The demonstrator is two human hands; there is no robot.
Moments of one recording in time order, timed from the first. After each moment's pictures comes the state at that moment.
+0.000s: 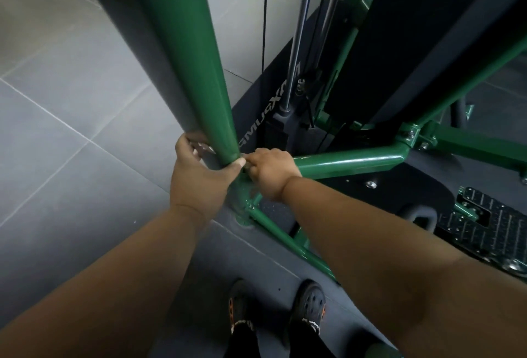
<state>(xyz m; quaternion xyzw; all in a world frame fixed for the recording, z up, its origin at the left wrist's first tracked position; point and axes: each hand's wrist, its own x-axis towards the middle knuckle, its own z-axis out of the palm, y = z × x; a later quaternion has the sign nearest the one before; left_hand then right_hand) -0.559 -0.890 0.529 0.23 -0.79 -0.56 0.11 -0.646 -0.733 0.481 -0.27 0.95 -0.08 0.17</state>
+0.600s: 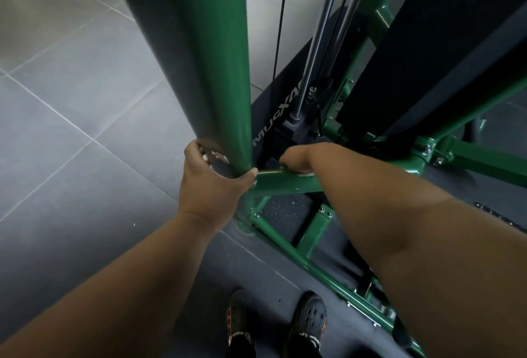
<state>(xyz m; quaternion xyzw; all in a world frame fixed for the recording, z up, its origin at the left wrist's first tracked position) -0.563 -0.897 0.526 0.25 -0.83 -0.49 0.10 -0.735 -0.721 0.475 -0.35 0.85 0.12 0.38</state>
